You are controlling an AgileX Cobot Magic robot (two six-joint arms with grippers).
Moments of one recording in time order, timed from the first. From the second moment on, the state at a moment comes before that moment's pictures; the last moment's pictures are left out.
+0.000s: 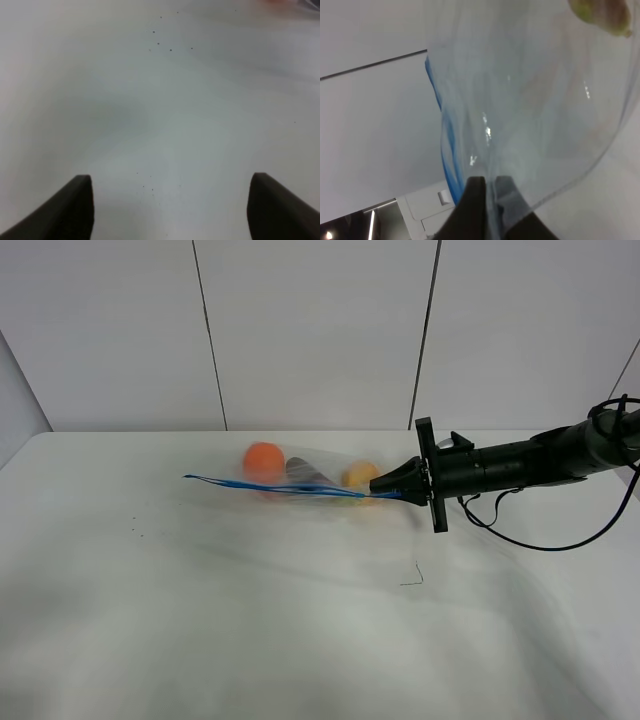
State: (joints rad) left arm 0.01 0.00 -0.49 0.03 1.05 -0.01; right arm 0.01 2.20 -1.23 1.48 1.21 -0.61
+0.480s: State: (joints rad) left arm 0.01 0.00 -0.50 0.03 1.05 -0.01; right arm 0.01 2.20 -1.23 1.49 1.21 -0.61
